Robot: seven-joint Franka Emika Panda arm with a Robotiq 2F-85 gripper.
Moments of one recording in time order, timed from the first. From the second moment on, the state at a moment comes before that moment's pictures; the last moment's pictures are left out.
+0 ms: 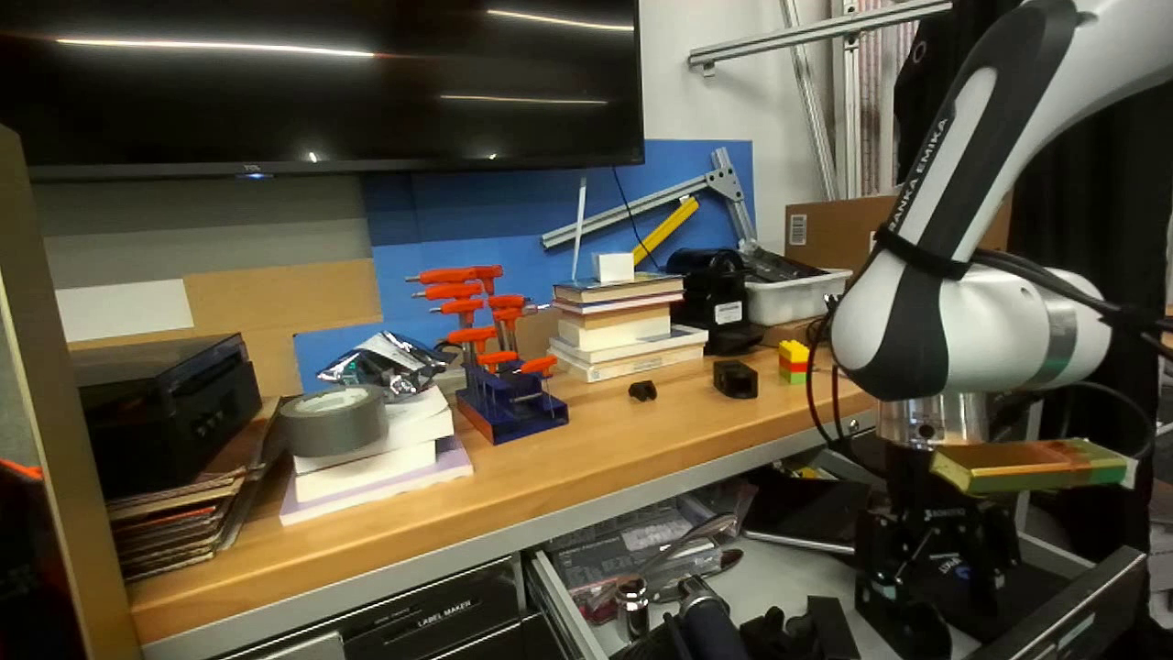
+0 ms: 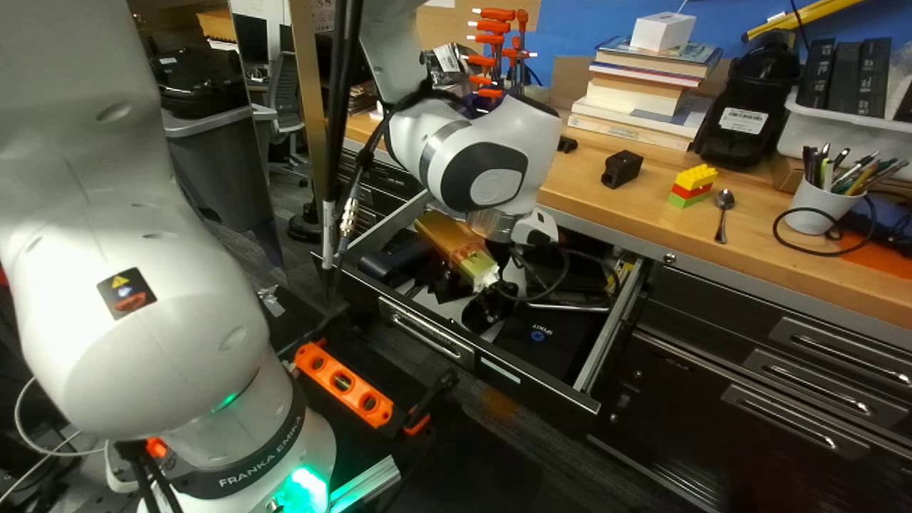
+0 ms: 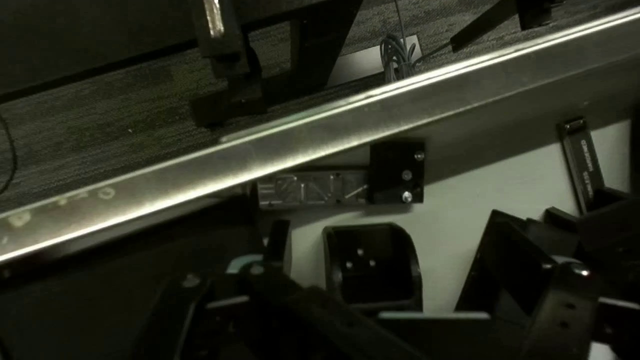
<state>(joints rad) -0.10 0.09 -0.07 -2.71 0.14 2.57 -0.06</state>
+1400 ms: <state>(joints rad) -0.07 -0.13 0.00 -2.35 -0.29 2.22 0.19</state>
